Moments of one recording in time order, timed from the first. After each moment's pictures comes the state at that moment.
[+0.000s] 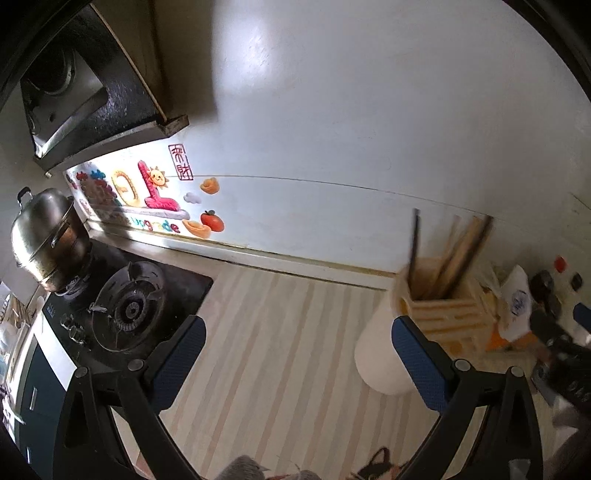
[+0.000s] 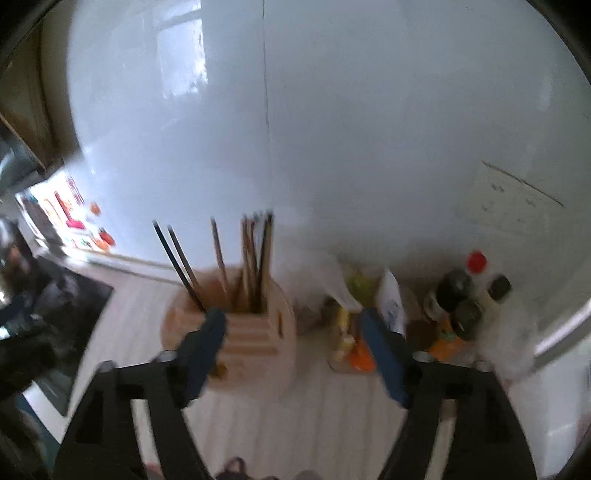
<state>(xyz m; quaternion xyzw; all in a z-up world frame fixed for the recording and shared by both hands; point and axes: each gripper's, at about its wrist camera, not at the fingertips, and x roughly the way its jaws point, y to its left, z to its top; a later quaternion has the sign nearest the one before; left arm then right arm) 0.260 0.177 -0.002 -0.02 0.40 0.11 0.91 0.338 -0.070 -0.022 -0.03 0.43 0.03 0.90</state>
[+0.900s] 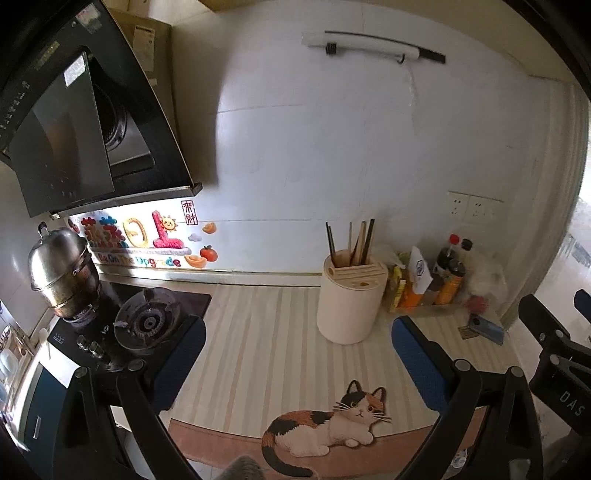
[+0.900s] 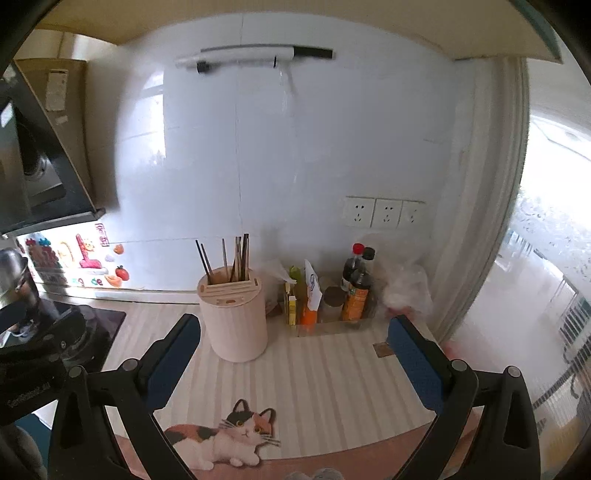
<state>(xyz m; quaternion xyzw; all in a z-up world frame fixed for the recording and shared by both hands) 0.040 0.165 0.098 0.00 0.31 0.00 0.95 0.035 -0.056 0.104 0.00 0.29 -0.08 0.95</state>
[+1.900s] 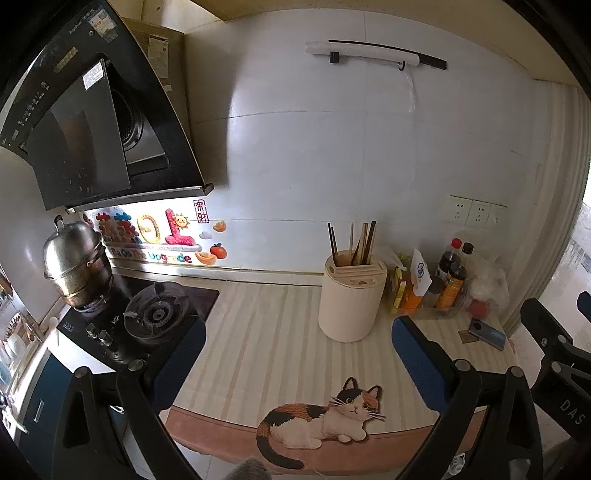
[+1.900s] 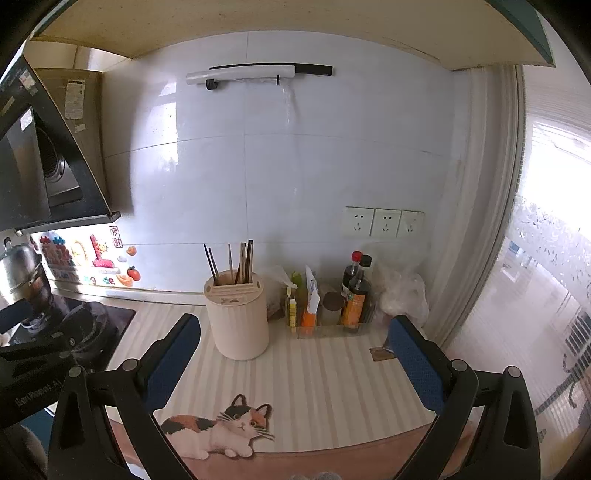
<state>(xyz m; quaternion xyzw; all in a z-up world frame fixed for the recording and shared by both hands) 0.012 0.148 0.100 0.00 0.30 0.03 0.95 0.010 -0.073 0.109 -0.01 0.28 -0.05 0.96</state>
